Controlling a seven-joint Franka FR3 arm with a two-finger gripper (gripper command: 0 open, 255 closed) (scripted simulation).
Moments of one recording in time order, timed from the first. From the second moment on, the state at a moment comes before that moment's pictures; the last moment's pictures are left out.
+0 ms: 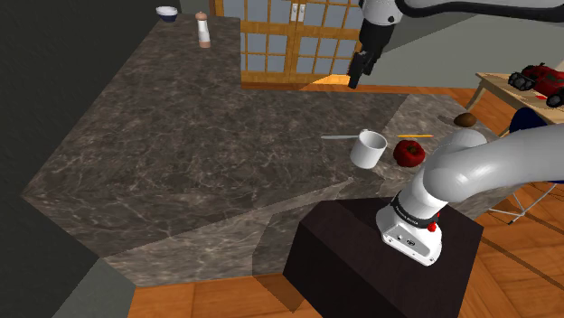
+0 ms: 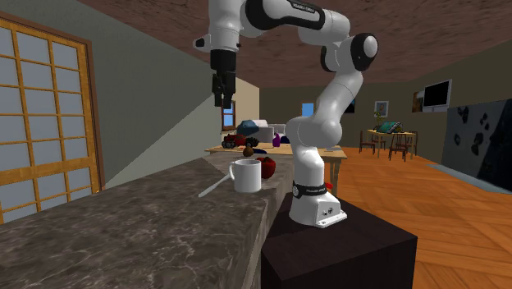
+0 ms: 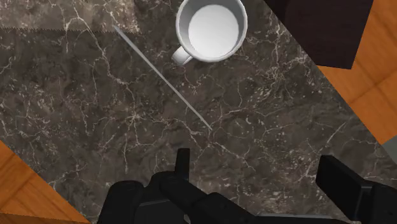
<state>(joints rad) 0.02 -0.75 0.03 -2.38 -0.10 1.65 -0.04</state>
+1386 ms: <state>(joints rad) 0.03 -0.92 -0.05 -2.95 -0.11 1.85 -0.14</state>
